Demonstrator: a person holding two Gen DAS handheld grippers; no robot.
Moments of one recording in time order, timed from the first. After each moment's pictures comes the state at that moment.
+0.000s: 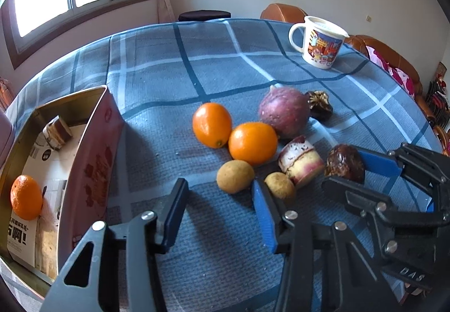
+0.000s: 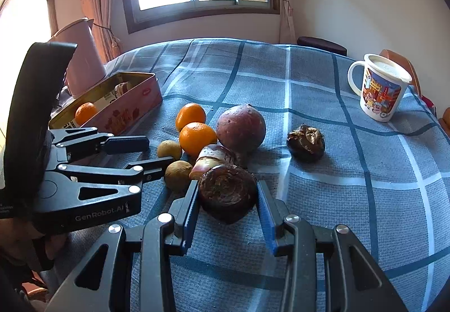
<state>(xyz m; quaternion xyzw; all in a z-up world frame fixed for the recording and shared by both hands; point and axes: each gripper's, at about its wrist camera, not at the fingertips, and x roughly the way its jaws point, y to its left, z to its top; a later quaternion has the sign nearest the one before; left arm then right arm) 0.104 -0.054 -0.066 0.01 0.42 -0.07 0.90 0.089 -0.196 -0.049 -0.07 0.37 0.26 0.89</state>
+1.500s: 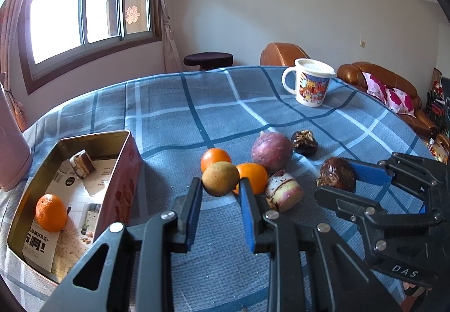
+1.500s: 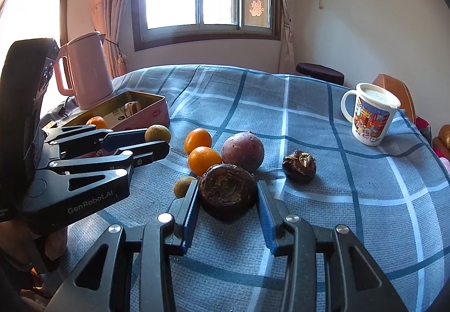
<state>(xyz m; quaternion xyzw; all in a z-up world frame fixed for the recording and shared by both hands) 0.071 -0.053 -0.035 0.02 0.31 -0.06 0.95 0.068 -0.202 -0.033 -0.07 0.30 0.26 0.92</state>
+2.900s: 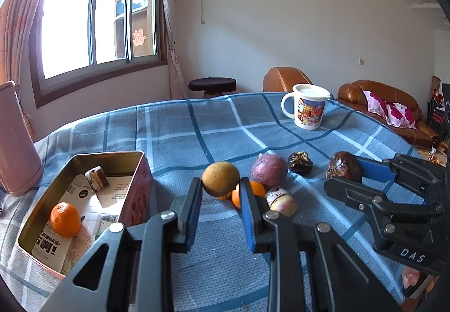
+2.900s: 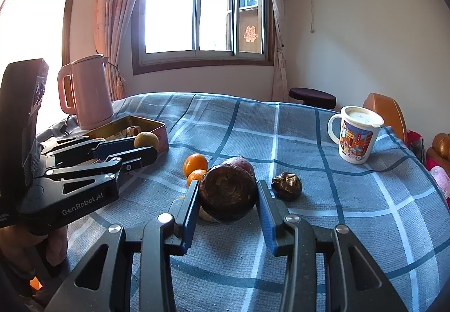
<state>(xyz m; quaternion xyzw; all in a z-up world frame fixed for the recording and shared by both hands) 0.046 -0.050 -0.022 0.02 0.24 -0.05 0.97 0.048 -0.215 -0.019 -0.05 0.23 0.25 0.94</state>
